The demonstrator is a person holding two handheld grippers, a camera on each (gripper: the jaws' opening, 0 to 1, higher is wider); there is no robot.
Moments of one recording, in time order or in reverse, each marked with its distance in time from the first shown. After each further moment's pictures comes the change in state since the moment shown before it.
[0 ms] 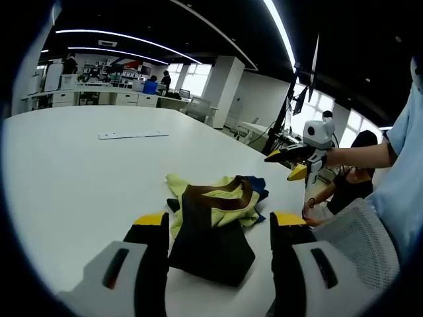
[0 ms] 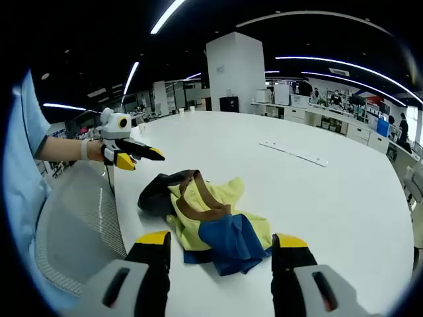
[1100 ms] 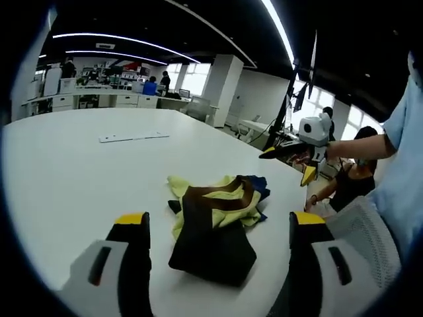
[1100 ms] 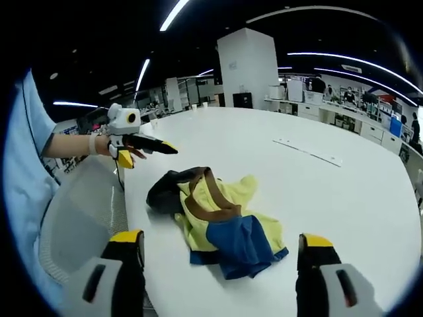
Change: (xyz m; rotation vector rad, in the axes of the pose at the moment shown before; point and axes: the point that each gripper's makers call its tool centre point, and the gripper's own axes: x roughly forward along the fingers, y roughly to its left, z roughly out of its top) left arm 0.001 -0.001 0.000 0.025 0.013 0.011; right arm 0.012 0.007 -0.001 -0.019 0.028 0.096
